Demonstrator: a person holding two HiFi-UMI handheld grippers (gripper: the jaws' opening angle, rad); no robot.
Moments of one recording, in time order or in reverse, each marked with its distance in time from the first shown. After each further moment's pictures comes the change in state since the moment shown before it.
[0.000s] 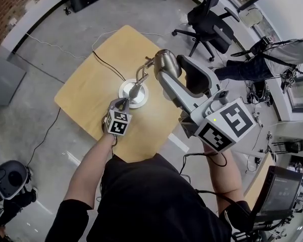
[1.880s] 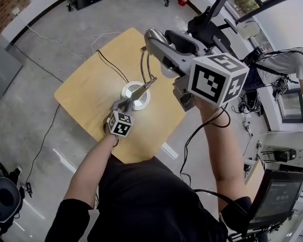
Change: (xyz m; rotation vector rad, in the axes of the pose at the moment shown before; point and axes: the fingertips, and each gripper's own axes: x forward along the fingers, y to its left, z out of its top) left arm 0.011 -0.004 0.007 0.002 -0.043 -0.006; right arm 0.102 -0.021 0.010 0.023 0.191 0.041
